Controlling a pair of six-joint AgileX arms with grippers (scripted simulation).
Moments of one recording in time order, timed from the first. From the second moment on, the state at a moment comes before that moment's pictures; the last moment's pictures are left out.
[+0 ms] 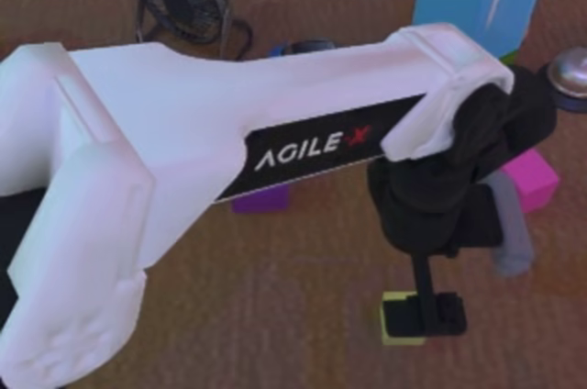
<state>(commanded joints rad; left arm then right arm) -1.00 2.22 1.87 -1.21 0.01 0.57 0.00 0.00 0.00 0.00 0.00 0.00</state>
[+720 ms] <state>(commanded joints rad) -0.61 1.44 1.19 -0.80 -0.01 0.36 0.07 0.78 0.64 -0.43 0.00 -0.09</state>
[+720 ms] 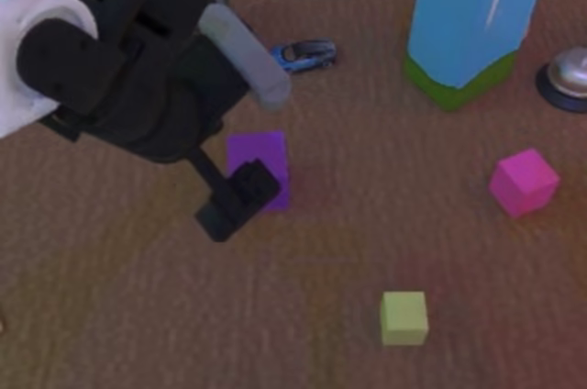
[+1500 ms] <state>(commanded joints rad) -0.05 0.16 0.12 -0.12 -0.01 0.04 0.17 1.98 1.54 -1.04 0.00 -0.23</state>
